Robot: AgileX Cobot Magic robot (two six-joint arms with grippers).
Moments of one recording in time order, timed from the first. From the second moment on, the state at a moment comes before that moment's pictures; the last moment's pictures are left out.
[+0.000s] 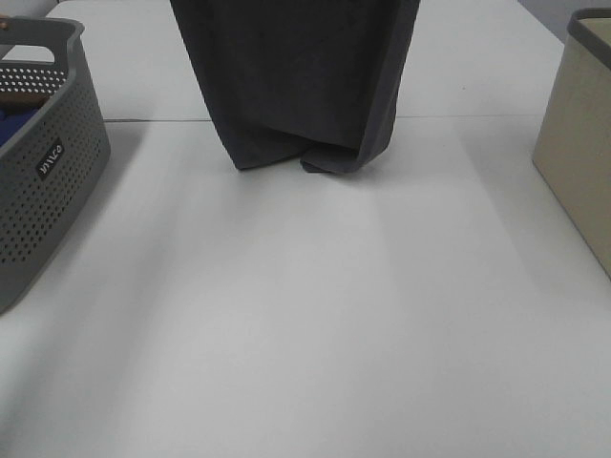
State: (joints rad) left arm -0.29 2.11 -2.69 -0.10 1.21 1.07; right arm 0.33 1.81 -2.13 -0.12 0.87 -0.07
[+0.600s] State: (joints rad) left arm -0.29 1.97 -2.41 -0.02 1.22 1.04; right arm 0.34 1.77 -2.13 0.04 0.98 -0.24
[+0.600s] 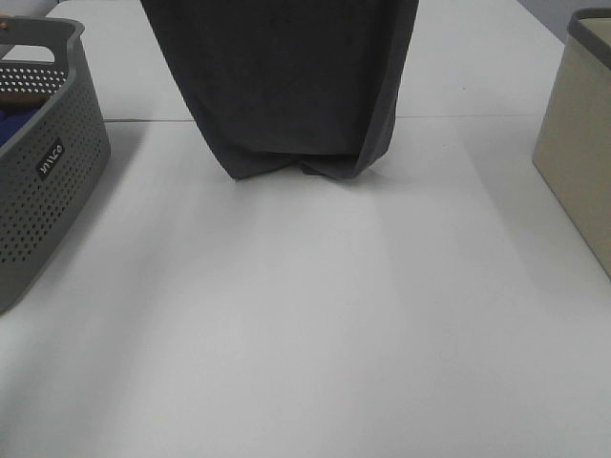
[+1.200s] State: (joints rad) left arm -0.30 1.72 -1.91 -0.05 1.21 0.83; right arm 0.34 1.77 -2.13 0.13 1.22 -0.25
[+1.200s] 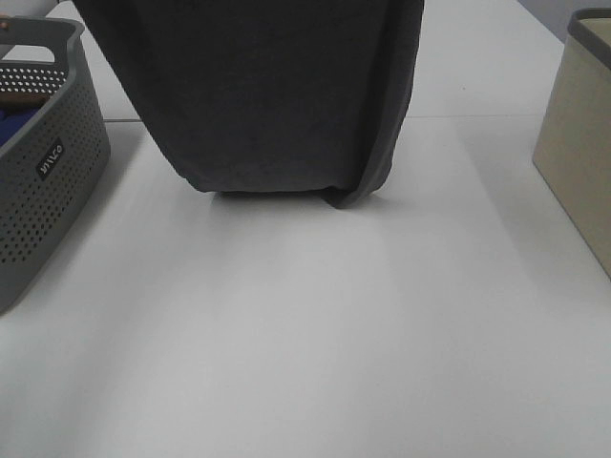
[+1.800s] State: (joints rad) left arm -0.41 1.52 -1.50 -0.12 1.21 0.81; right arm 0.34 1.50 -1.60 0.16 1.22 -0.23
